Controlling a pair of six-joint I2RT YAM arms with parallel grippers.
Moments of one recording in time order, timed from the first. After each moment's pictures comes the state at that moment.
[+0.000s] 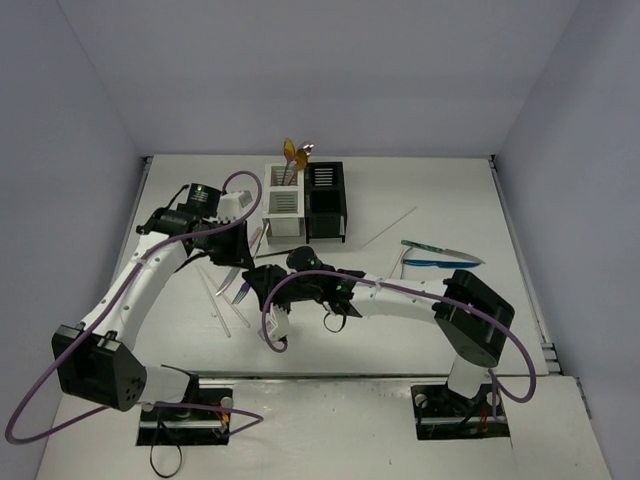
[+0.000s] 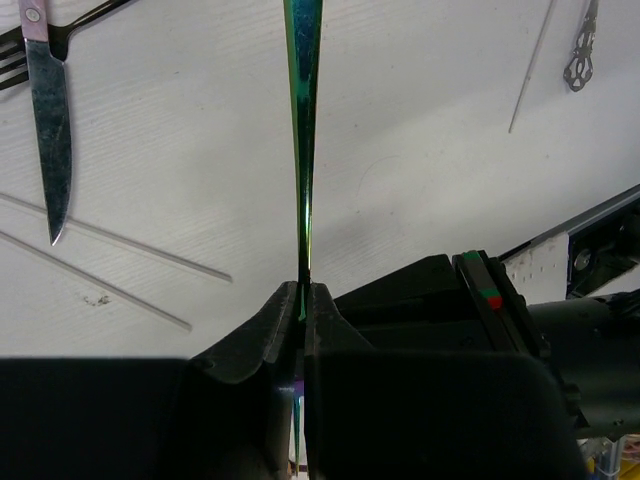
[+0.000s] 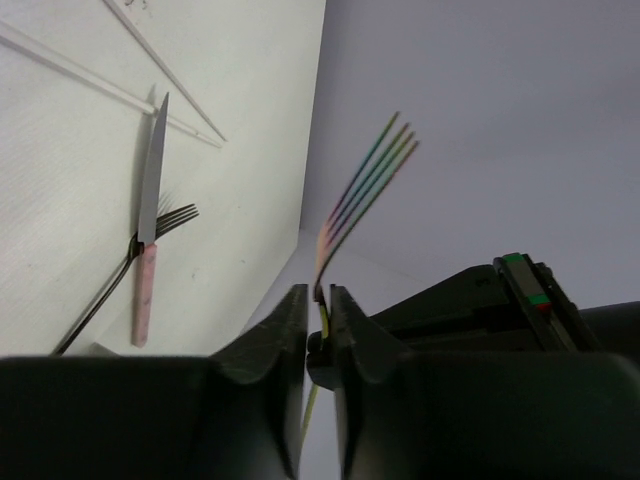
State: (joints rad) left arm -0.27 1.34 1.26 -0.98 0.39 -0.19; right arm 1.04 1.73 1.02 0.27 -0.41 -1.91
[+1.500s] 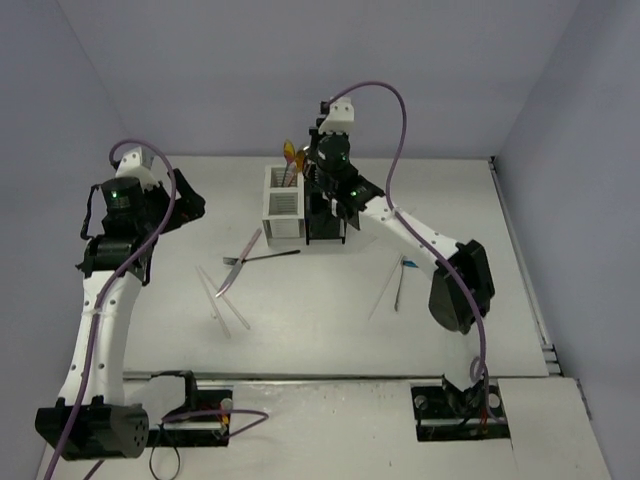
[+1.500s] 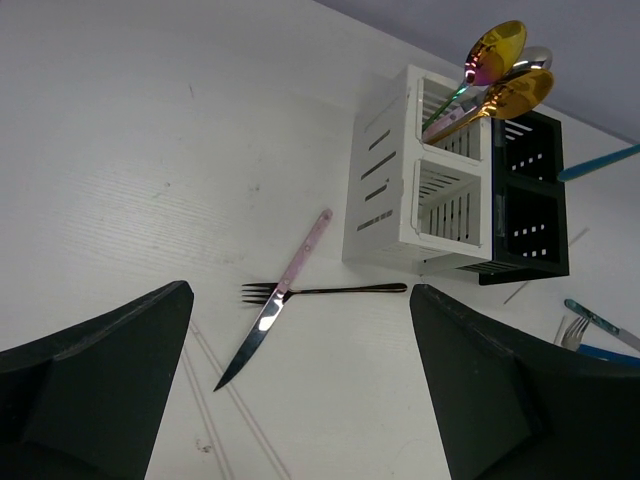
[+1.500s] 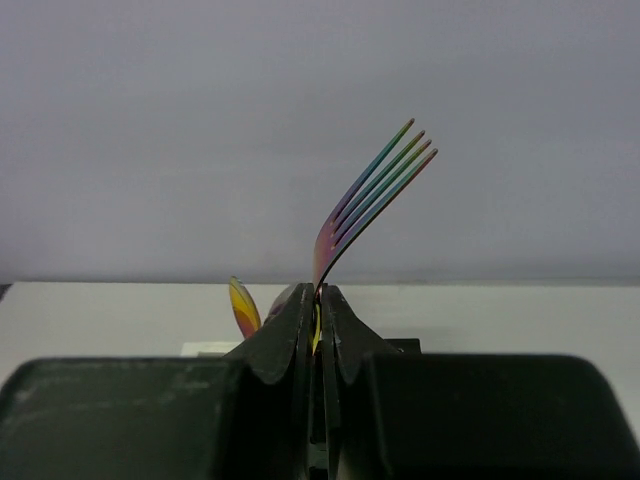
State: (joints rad) left arm 0.03 1.08 1.23 -0.59 0.11 -0.38; right arm 0.69 1.93 1.72 0.27 0.62 0.10
